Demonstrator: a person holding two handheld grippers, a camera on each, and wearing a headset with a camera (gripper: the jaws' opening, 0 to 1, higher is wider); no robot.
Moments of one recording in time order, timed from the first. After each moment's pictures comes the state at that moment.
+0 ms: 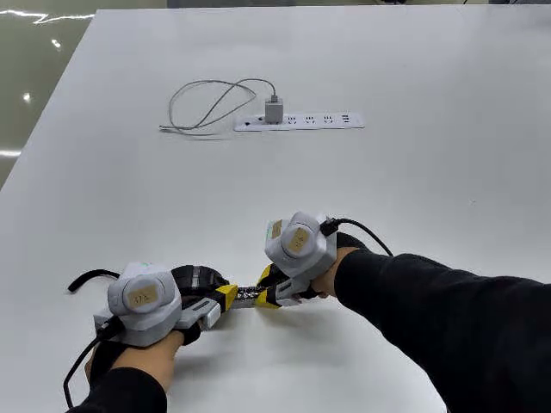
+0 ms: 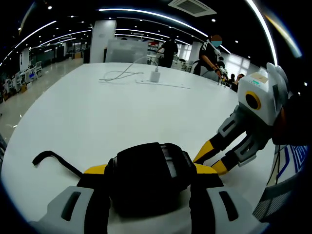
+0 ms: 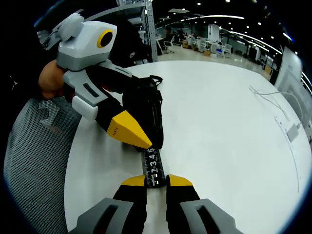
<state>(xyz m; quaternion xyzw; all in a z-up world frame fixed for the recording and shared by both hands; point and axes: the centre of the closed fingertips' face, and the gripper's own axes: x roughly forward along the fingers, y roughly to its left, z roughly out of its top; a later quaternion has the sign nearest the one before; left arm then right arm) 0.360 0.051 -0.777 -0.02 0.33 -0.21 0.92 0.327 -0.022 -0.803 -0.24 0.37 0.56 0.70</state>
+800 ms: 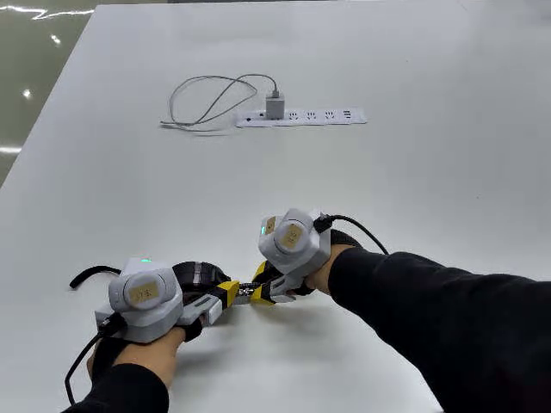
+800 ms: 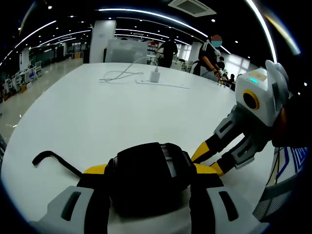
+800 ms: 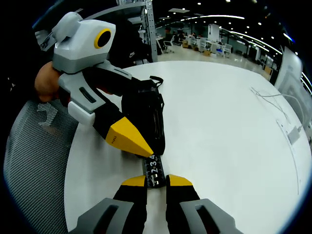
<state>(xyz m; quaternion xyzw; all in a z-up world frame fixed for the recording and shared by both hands) 0.360 0.051 -0.776 -0.02 0.33 -0.22 0.92 0.328 -0.012 -0.804 -0.24 0.37 0.56 0.70</state>
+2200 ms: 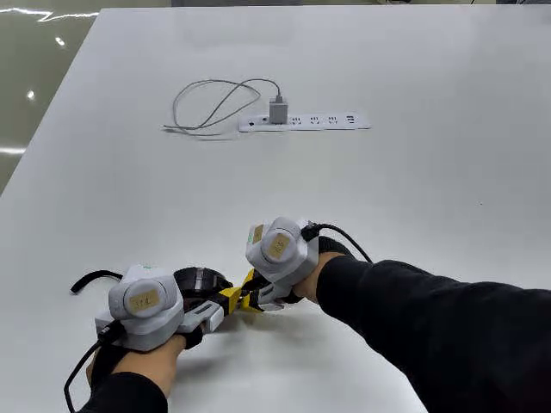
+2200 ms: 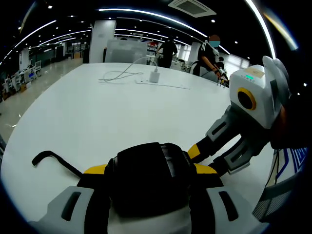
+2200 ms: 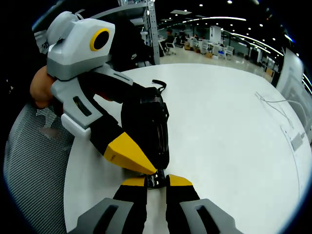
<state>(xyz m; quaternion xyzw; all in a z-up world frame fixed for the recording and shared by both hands) 0.360 0.051 -0.776 -0.02 0.33 -0.22 0.92 0.330 0.008 -0.804 -0.24 0.37 0.57 0.70</state>
